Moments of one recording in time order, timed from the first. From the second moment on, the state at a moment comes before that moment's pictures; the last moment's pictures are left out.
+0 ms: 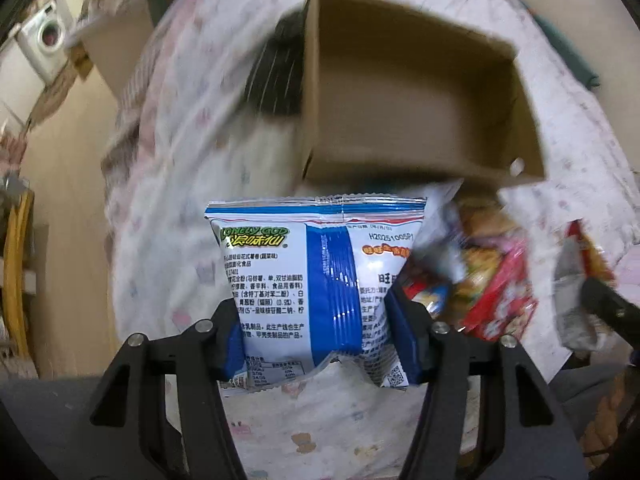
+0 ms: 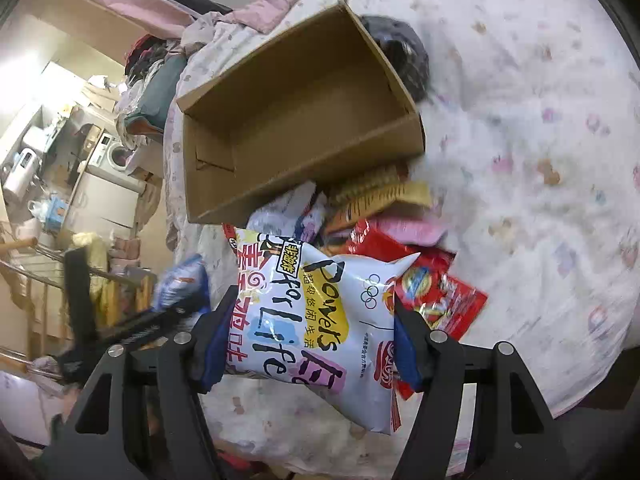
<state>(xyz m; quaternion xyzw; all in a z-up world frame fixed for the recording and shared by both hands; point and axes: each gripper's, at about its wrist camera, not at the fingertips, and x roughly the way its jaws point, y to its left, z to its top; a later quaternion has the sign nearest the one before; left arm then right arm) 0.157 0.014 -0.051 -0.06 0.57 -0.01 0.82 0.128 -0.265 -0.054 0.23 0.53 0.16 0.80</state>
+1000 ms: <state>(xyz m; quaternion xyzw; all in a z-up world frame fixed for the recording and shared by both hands) 0.305 -0.050 -0.052 0.00 0.51 -0.07 0.86 0.305 -0.244 -0.052 0.18 0.46 0.12 0.86</state>
